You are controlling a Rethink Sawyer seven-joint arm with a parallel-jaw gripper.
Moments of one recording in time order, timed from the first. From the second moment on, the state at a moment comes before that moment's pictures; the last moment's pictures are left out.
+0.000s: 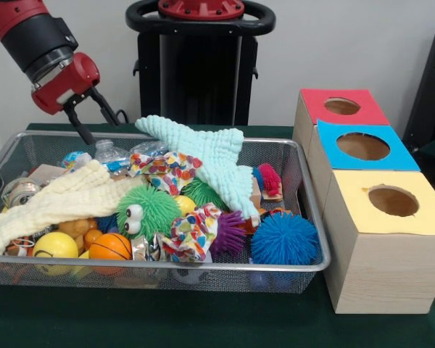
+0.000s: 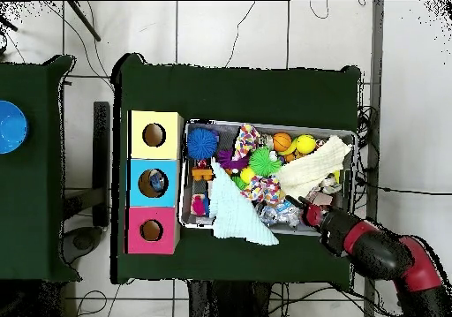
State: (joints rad) arm -1.67 -0.19 1.13 1.95 -0.76 0.67 1.69
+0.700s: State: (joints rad) arm -1.69 -0.19 1.12 1.94 -0.77 0.67 1.59
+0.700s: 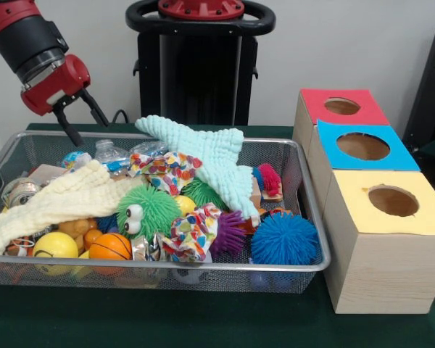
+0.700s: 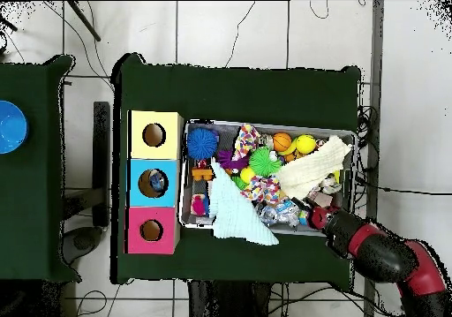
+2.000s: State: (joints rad) arm -1.70 -0.10 1.09 1.93 -0.77 0.67 1.49
